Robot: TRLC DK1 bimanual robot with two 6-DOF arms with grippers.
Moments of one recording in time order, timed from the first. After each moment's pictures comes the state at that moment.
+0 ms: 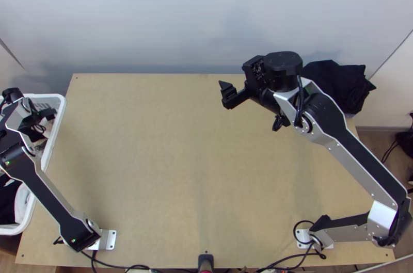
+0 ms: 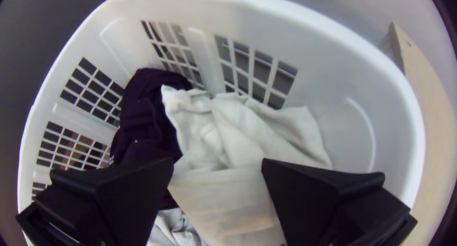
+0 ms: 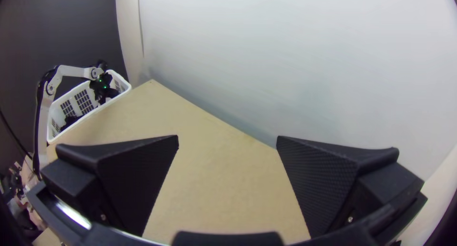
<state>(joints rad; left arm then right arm) 0.68 2.42 1.89 -0.47 -0.12 0.14 0.69 1.52 1.71 -0.58 0.11 -0.02</state>
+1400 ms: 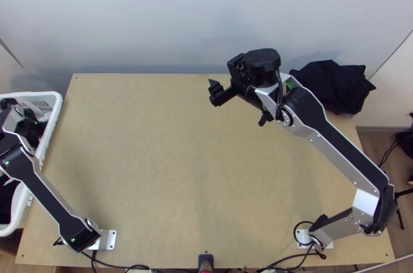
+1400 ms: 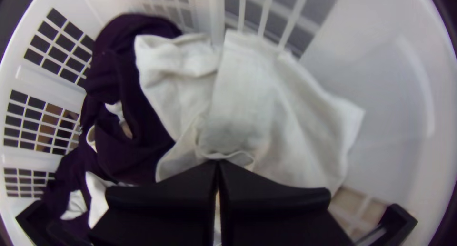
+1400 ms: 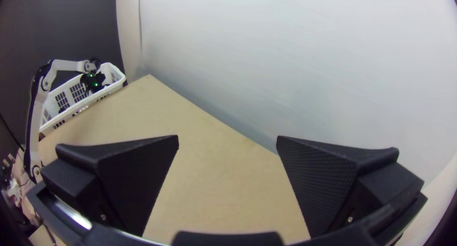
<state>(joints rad) 0.70 2.48 2.04 -0.72 0.08 0.17 0.73 1.64 1.80 -0.58 0.16 -0.05</state>
